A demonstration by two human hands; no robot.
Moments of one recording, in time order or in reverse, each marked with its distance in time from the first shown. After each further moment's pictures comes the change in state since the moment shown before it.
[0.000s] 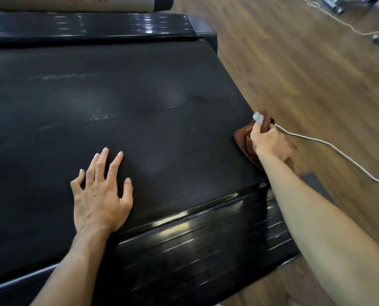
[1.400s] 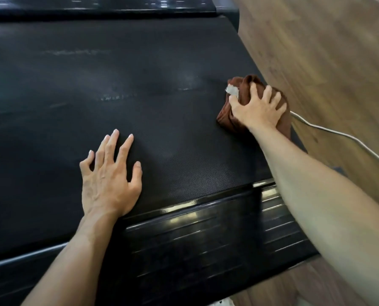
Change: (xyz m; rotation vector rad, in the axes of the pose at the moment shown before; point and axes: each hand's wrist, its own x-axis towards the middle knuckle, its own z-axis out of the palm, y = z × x) left_hand -0.001 0.000 0.001 -0.001 -0.030 -0.013; right_hand -0.019 -0.072 0.029 -0.278 -0.109 -0.436
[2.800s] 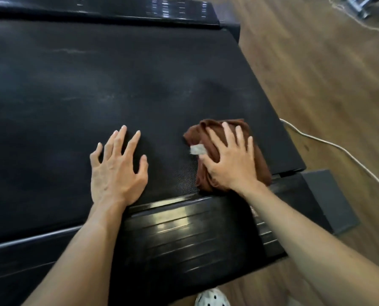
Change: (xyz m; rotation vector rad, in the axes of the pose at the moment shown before) left_hand -0.004 -0.001 -0.007 -0.085 0.021 -0.020; right_hand -0.150 0.005 0.024 -0.082 -0.010 -0.487
